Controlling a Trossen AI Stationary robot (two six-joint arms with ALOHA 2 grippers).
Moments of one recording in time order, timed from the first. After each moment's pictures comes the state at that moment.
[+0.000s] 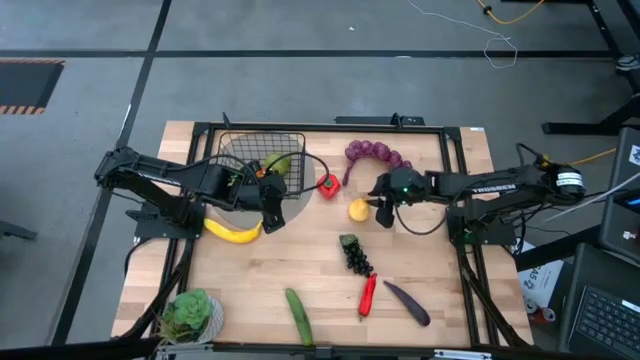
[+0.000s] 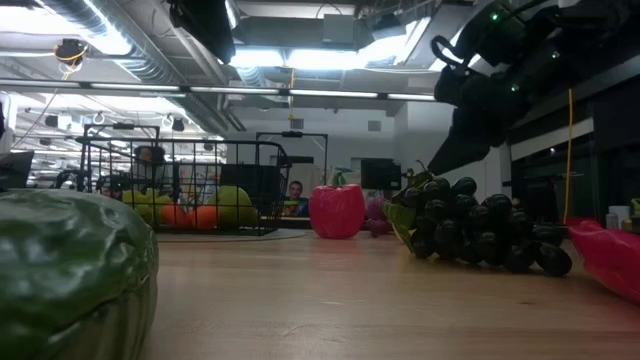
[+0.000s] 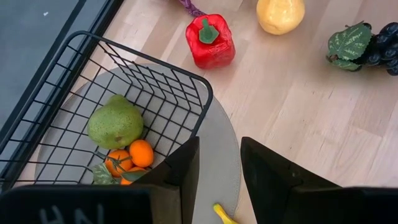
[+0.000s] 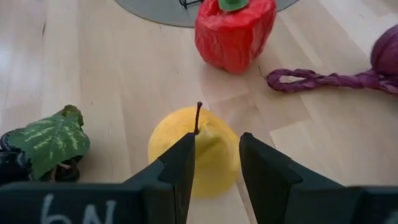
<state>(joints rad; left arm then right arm) -0.19 1.37 1.34 -0.99 -0.51 -0.49 -0.14 1.20 0.53 -0.06 0.04 0.18</state>
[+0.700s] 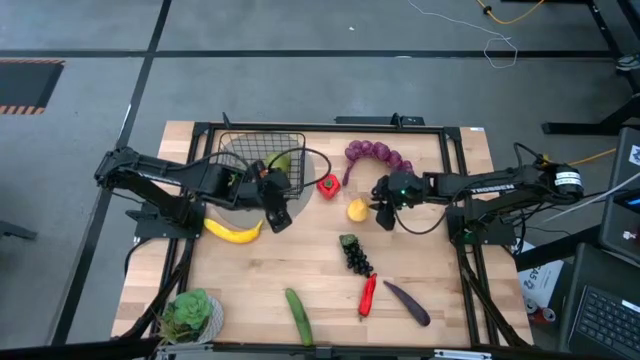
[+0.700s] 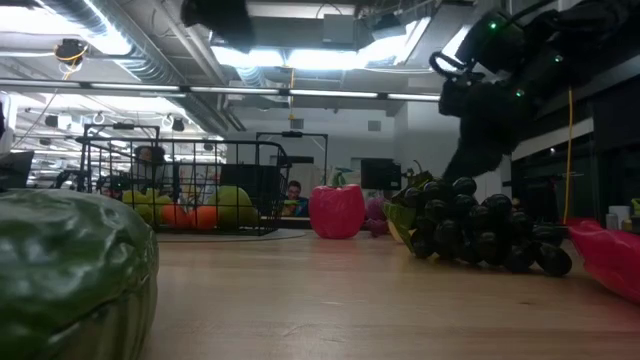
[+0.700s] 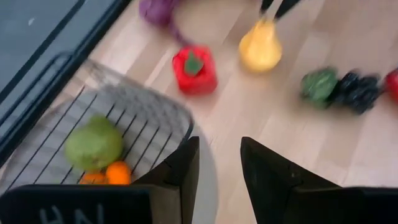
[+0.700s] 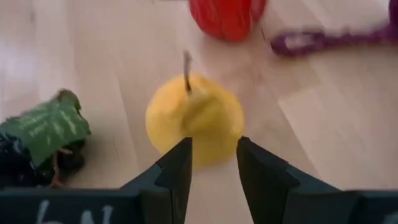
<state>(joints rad) -0.18 1.37 1.34 -0.84 -0.51 -0.50 -0.14 1.21 0.53 -0.16 0.01 0.29</state>
